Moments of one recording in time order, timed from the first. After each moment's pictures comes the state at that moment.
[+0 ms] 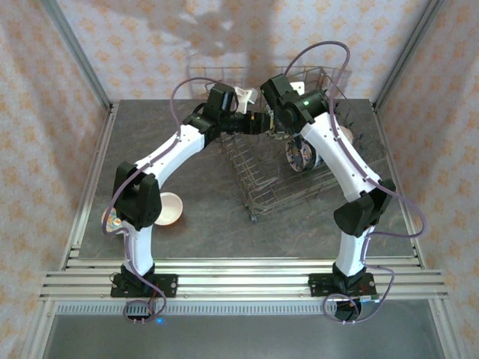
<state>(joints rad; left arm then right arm) -0.46 1.97 1.78 -0.32 0.55 -0.45 0.57 1.86 2.16 -1.36 0.56 0.45</state>
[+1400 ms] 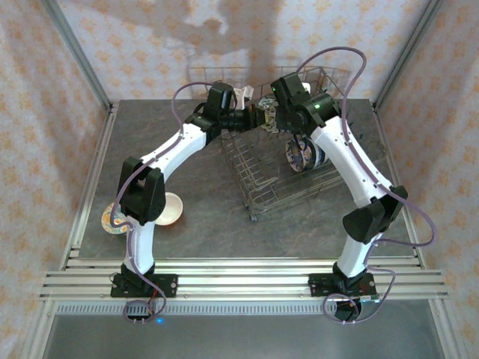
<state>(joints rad) -0.43 2.04 1.80 -0.20 0.63 -0.72 0.53 1.77 2.05 -1.21 0.38 0.52</state>
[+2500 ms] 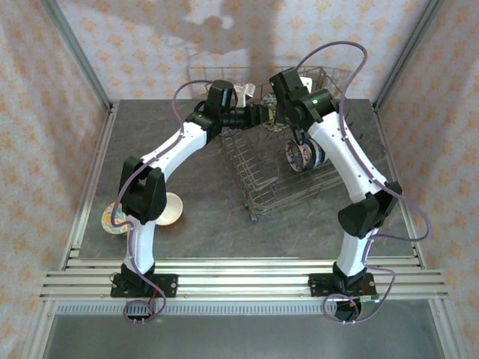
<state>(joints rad) -0.43 2.05 1.84 -0.19 0.67 -0.74 0.52 1.83 2.14 -1.25 0.45 0.56</state>
